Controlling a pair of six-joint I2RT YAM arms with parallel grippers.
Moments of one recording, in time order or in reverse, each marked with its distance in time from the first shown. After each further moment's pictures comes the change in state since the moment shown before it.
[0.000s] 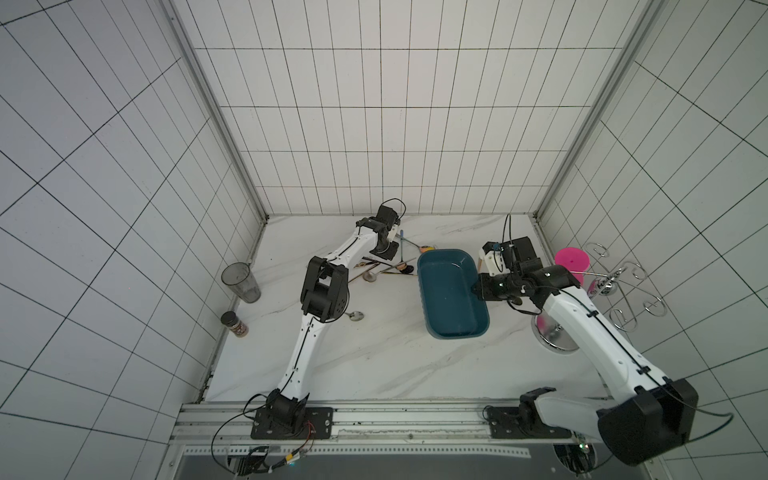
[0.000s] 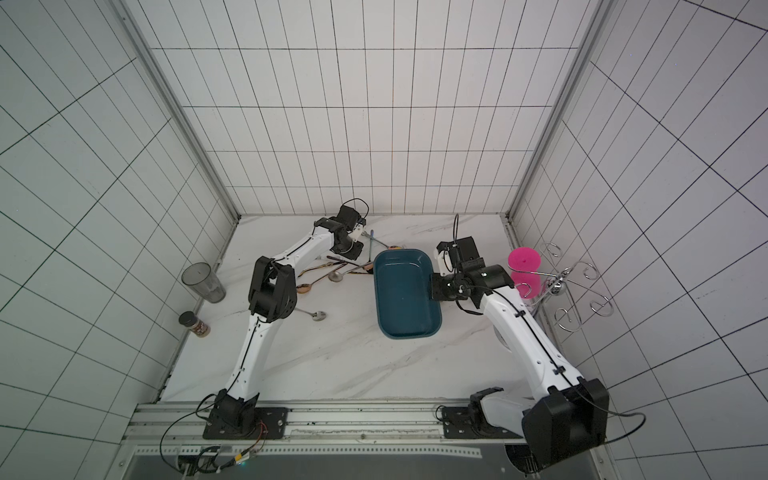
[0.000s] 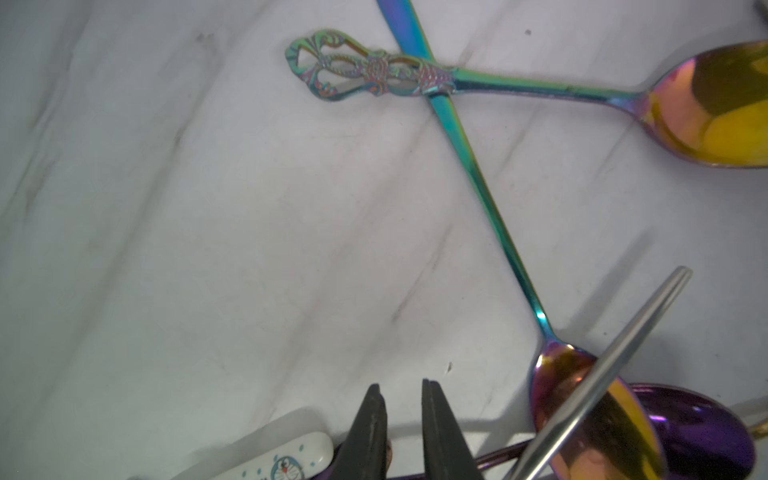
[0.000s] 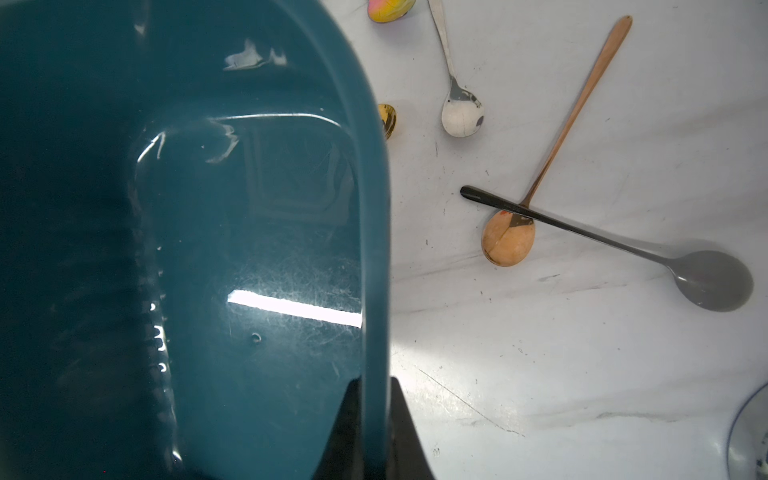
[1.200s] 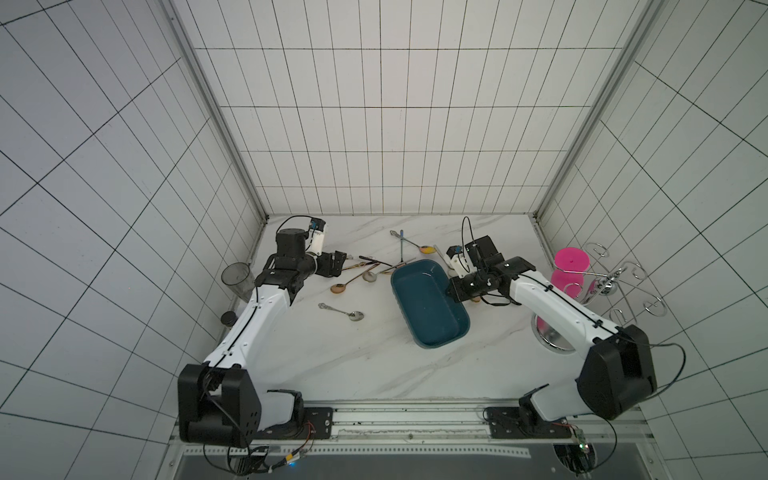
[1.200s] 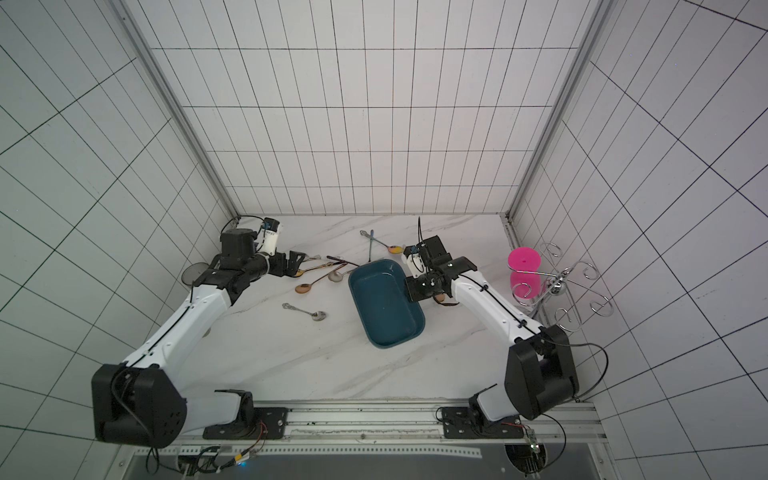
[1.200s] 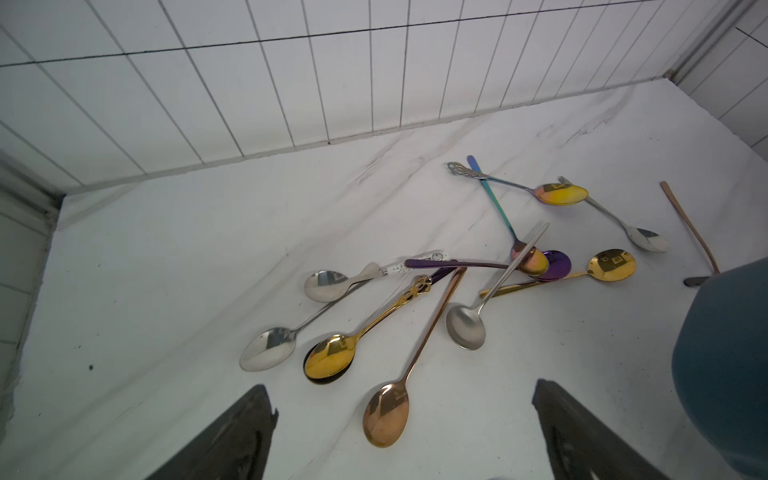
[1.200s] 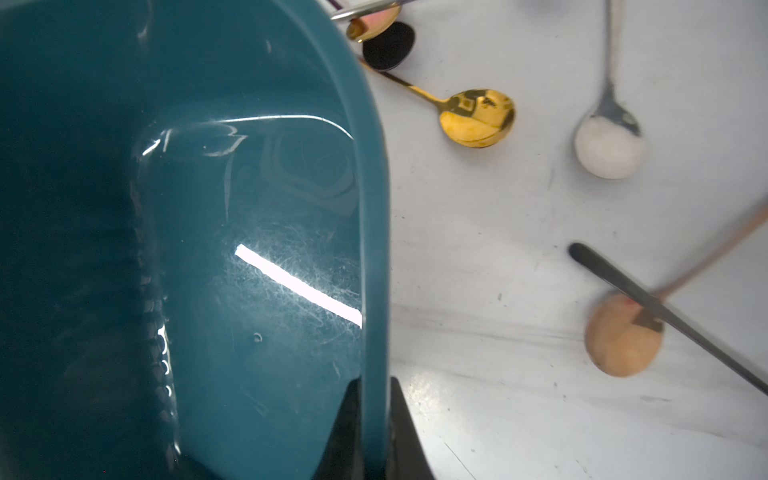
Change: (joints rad) left arm 0.315 -1.147 -1.154 0.536 0.253 0.038; right arm 0.125 0.212 0.021 0.124 -0.036 -0.145
